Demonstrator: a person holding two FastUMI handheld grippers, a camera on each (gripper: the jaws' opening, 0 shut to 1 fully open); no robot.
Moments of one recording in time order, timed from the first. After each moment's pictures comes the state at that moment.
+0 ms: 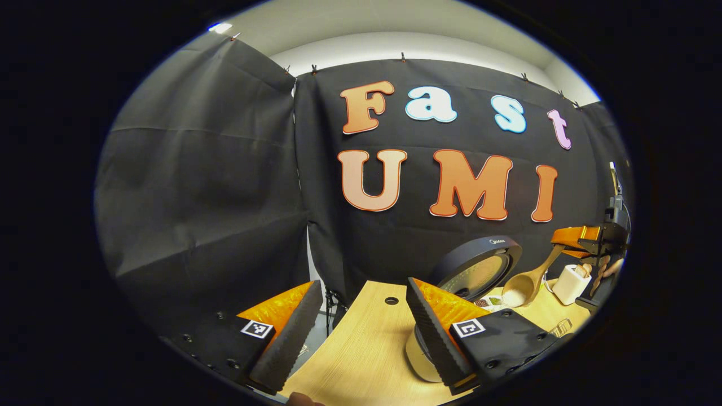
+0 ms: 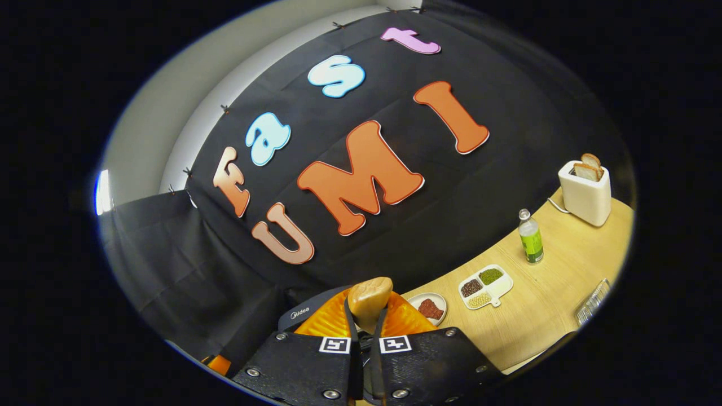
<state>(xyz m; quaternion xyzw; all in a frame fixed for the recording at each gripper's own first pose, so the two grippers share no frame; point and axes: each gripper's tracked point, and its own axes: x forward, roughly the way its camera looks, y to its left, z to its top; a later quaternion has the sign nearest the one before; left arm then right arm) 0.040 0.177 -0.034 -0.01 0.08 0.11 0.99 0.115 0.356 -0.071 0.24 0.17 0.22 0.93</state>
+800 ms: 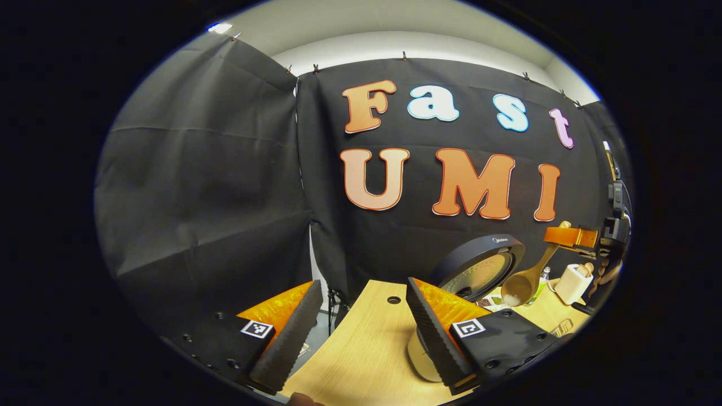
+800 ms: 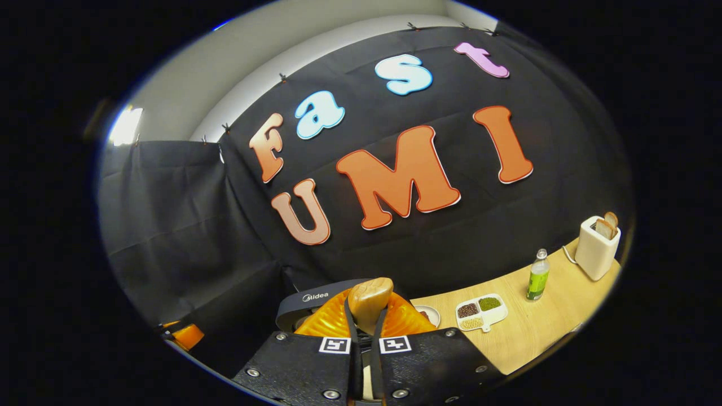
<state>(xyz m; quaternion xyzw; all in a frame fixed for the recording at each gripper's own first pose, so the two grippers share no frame) 0.041 0.176 -0.038 -0.01 0.08 0.12 0.99 0.098 0.393 -0.064 0.11 0.12 0.29 0.94</state>
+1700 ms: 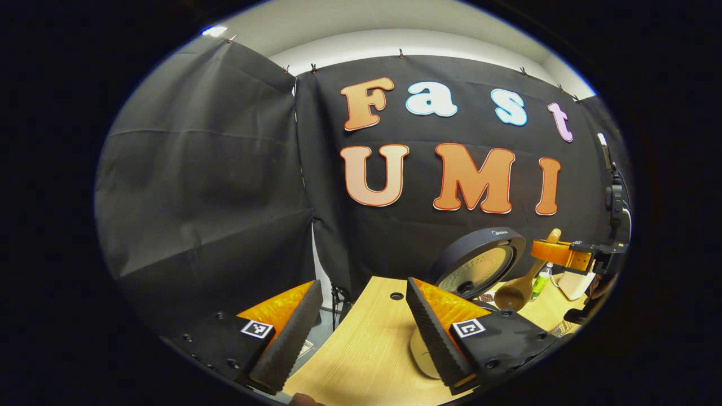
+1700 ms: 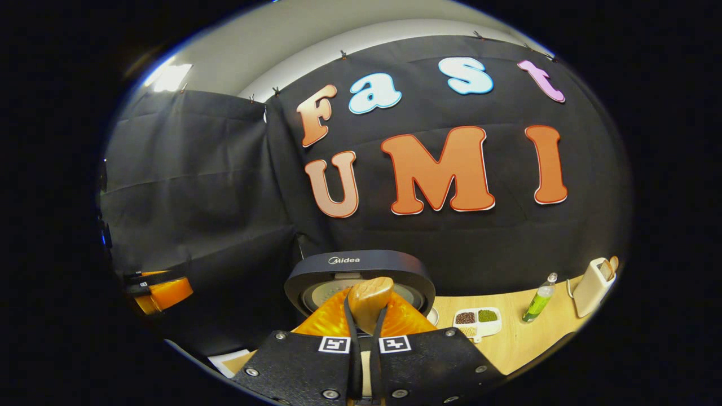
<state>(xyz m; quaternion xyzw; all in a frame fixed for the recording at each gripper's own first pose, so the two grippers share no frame) 0.035 0.166 -0.043 0.00 0.09 0.12 0.99 0.069 0.410 -0.096 0.02 0.11 0.35 0.93</state>
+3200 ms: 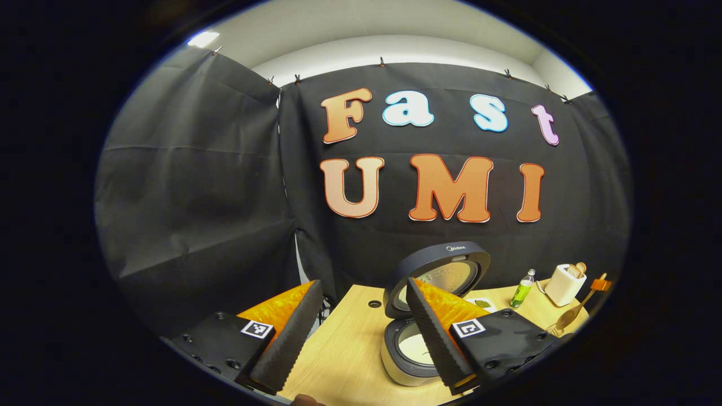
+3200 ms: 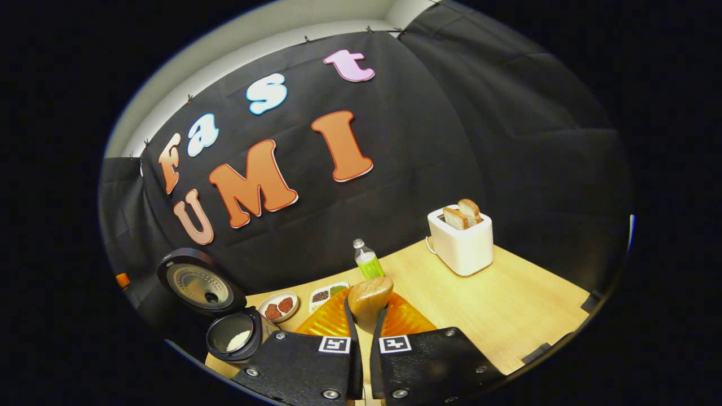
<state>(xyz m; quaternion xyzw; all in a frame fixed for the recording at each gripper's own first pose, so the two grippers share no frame) 0.036 0.097 -0.016 0.01 0.06 0.10 0.99 0.108 0.016 -0.184 0.14 0.16 0.06 0.97</state>
